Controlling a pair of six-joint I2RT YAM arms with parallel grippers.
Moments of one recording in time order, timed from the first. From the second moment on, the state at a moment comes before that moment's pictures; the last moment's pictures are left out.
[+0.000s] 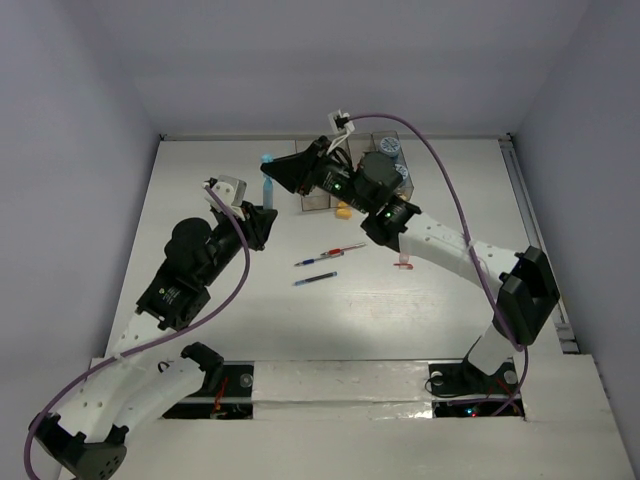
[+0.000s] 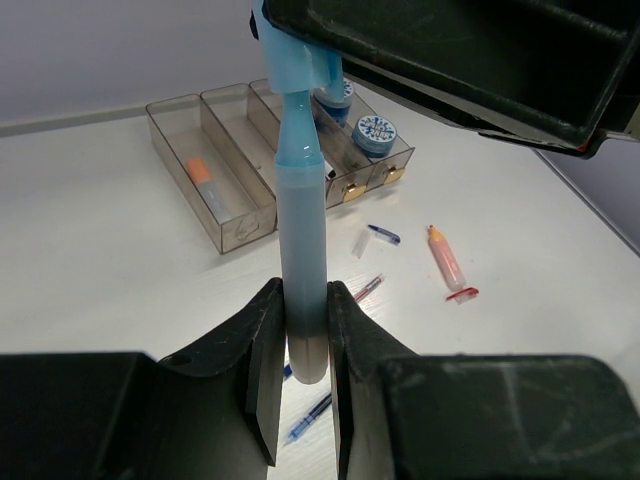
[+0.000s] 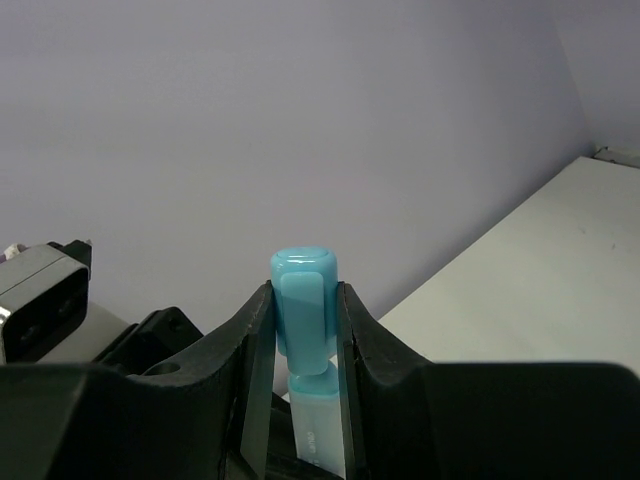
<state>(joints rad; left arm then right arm) -0.55 0.73 0.82 -0.16 -0.01 -0.22 0.84 1.65 1.41 0.55 -0.22 0.68</state>
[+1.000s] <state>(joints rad) -0.53 0.67 0.79 -0.18 -0.07 -0.23 0.96 1.65 1.32 0.61 0.00 0.61</state>
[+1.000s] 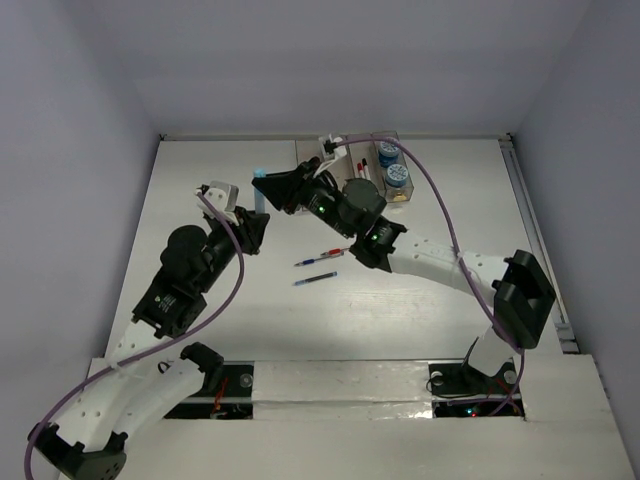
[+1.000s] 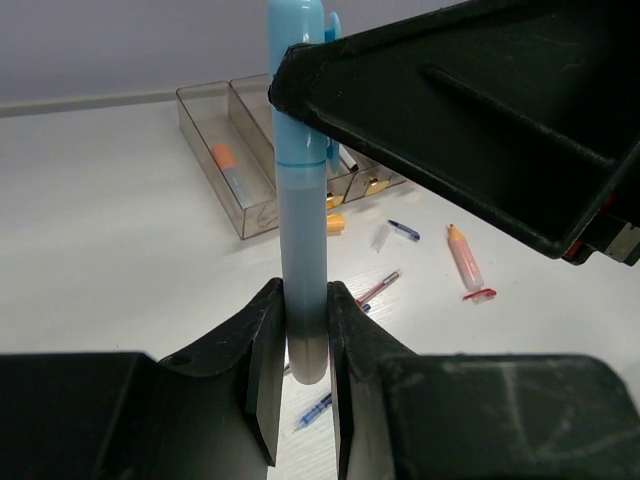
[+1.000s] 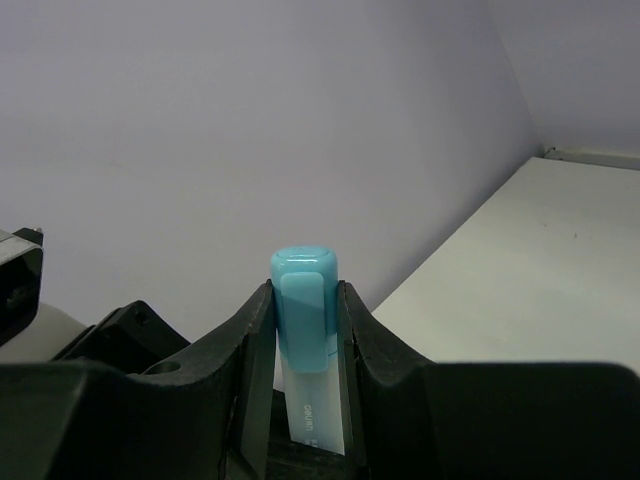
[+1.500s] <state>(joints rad) -0.53 0.69 0.79 -0.32 -0.04 -0.24 0.98 1.65 1.16 0.71 0.04 0.69</state>
